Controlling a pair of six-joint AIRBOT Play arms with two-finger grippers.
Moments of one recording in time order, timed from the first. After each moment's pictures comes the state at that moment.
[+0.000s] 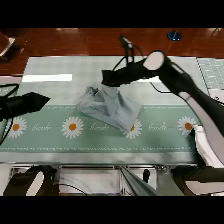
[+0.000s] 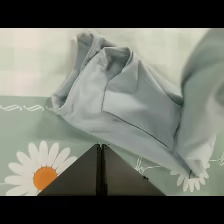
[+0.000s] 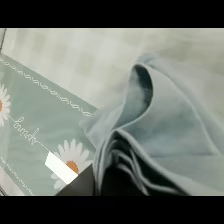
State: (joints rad) left arm 0.11 -0.59 0.77 1.02 -1.10 -1.48; right arm 0.51 -1.59 1.51 -0.83 0.90 1.51
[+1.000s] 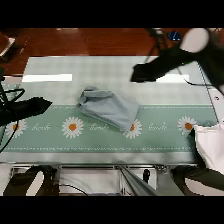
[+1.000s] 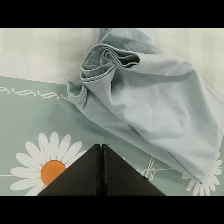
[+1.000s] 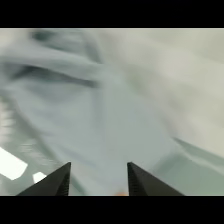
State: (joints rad) left arm 0.12 -0.61 0.68 1.02 -1.04 -1.49; right arm 0.28 -1.27 1.42 -1.28 1.29 1.66
